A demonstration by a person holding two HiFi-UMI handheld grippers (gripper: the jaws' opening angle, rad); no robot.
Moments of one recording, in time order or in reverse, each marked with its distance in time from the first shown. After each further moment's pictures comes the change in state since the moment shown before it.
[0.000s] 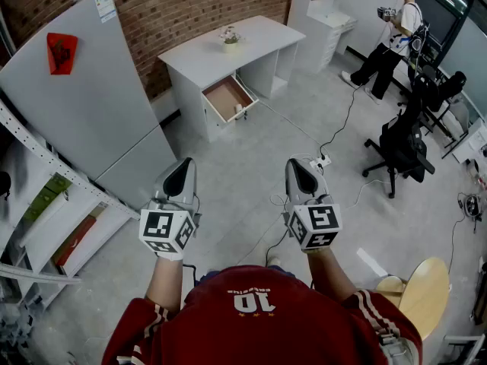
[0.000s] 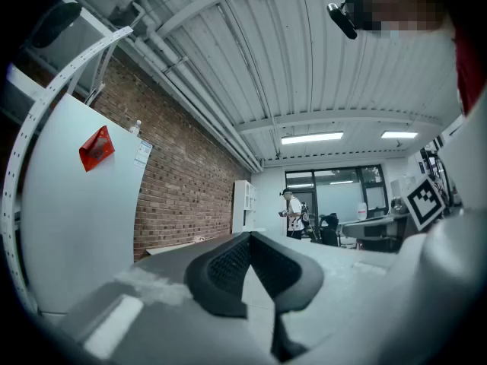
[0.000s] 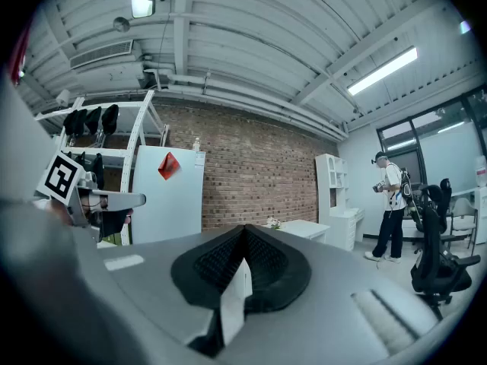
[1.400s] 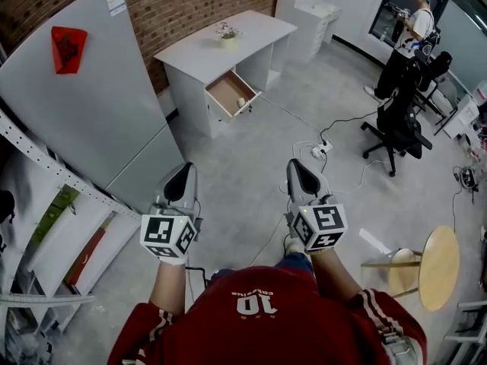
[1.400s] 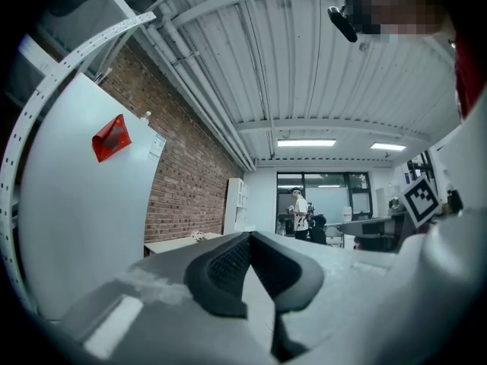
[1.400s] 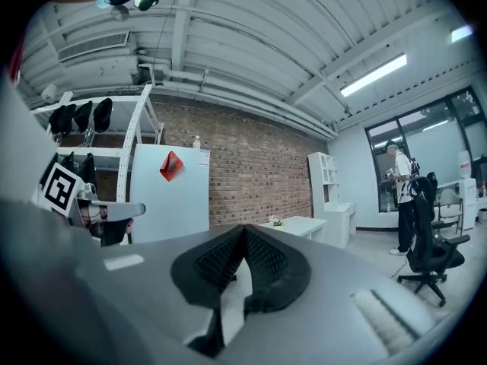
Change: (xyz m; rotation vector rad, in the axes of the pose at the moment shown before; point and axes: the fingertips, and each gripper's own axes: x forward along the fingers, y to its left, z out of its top) left arm -0.067 0.096 -0.012 -0.041 0.024 -0.103; right arm 0.006 0.121 -0.009 0.055 0.001 -0.084
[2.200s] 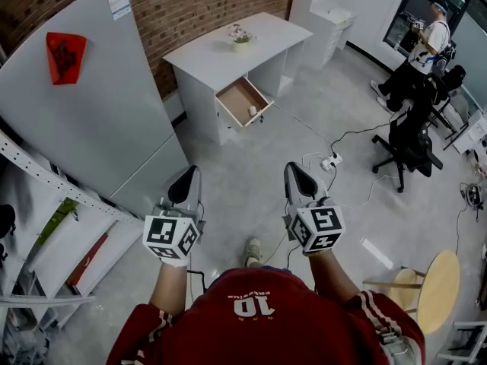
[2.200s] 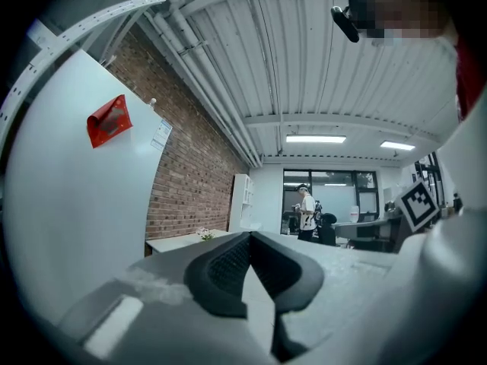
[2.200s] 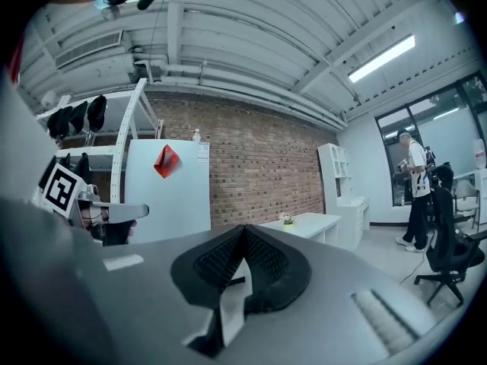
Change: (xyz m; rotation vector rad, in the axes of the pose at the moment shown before) left arm 0.064 0.055 -0.012 -0.032 0.026 0.023; right arm 0.101 -0.004 -0.009 0.022 0.031 0.066
